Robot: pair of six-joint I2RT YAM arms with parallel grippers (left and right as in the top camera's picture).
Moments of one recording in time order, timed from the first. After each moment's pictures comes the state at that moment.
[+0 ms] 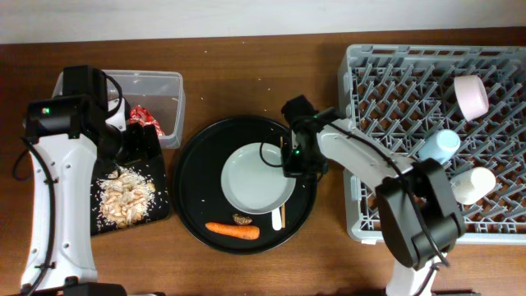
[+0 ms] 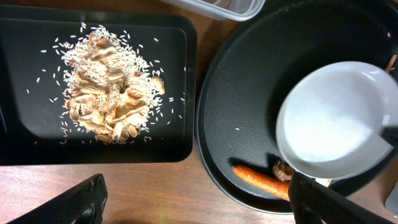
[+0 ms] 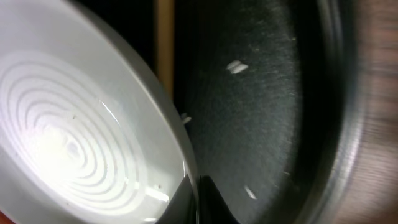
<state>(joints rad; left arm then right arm) 0.11 1.56 1.60 -1.43 0.09 -0.15 0.45 1.95 1.38 -0.93 -0.19 0.42</state>
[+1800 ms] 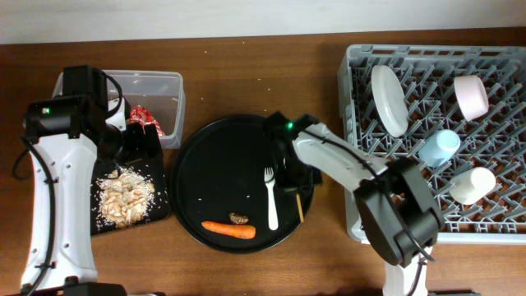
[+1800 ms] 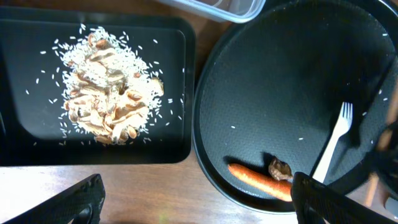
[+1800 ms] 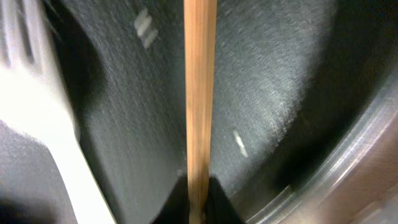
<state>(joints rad) 0.11 1.56 1.60 -1.43 0.08 -0.16 0.57 2.03 1.44 -1.13 -0.07 0.48</state>
